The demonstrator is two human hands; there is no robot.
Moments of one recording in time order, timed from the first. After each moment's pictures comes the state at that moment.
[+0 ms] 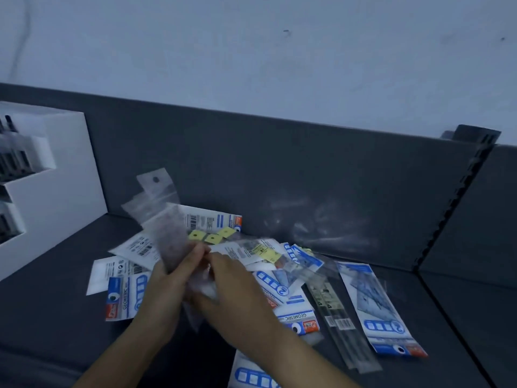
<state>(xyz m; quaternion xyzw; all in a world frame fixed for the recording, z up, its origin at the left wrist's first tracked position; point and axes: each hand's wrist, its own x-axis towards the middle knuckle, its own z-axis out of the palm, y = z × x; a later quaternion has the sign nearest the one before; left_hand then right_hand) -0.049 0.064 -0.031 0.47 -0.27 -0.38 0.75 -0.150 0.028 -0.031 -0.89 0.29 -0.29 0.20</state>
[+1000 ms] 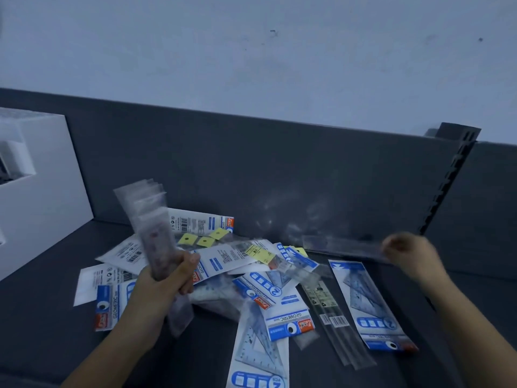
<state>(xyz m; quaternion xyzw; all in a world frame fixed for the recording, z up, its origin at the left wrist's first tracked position) -0.027 0.059 -0.047 0.49 -0.36 -0.36 0.71 -0.376 -0.113 -0.011 -0.68 0.64 -0.32 0.16</state>
